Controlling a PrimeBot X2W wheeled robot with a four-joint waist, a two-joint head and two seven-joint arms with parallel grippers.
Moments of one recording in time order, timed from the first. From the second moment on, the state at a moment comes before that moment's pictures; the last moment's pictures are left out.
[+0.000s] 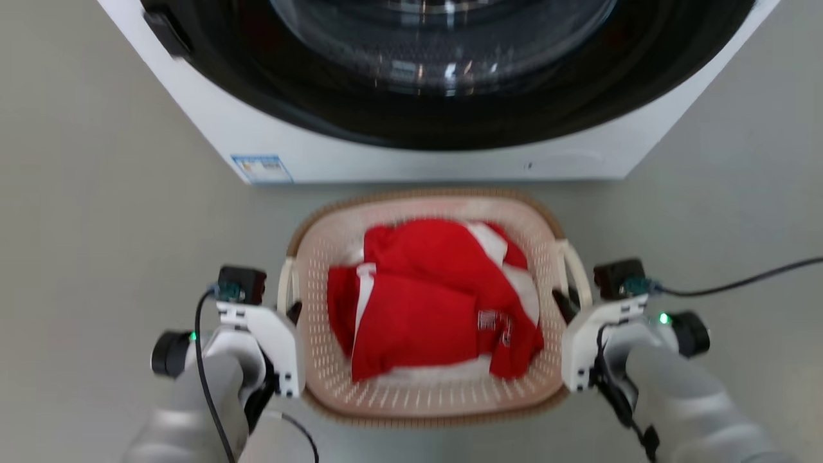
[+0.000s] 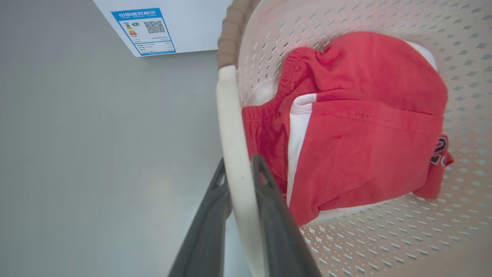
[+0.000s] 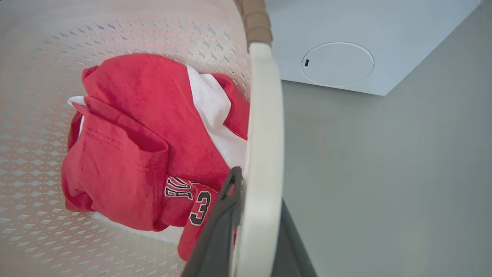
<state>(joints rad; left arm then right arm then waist) -0.72 0.11 -0.86 1.27 -0.85 -0.11 -0.16 -0.71 -0.08 0.82 1.24 0.74 0.12 -0.16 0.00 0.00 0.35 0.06</state>
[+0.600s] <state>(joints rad) -0.92 0.12 -0.86 1.25 -0.80 -0.10 -0.25 -0.92 -0.11 0.84 1.28 0.70 0.12 -0.23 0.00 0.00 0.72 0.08</state>
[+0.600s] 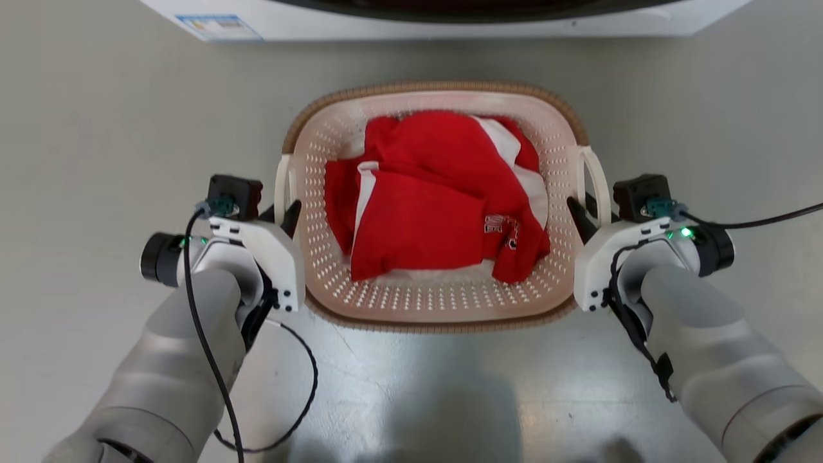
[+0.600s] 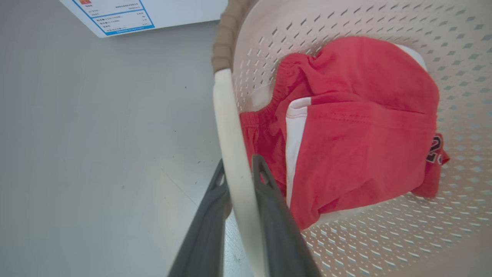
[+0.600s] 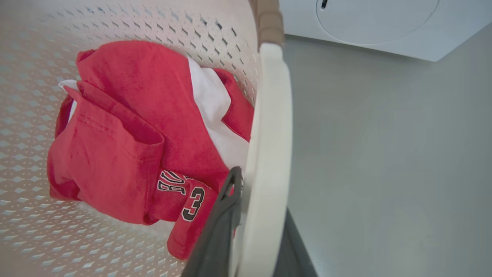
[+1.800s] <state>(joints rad) -0.95 0.14 -0.69 1.14 -0.61 -0.07 -0.25 -0.99 -0.11 0.69 1.29 0.59 0.12 -0.25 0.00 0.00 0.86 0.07</state>
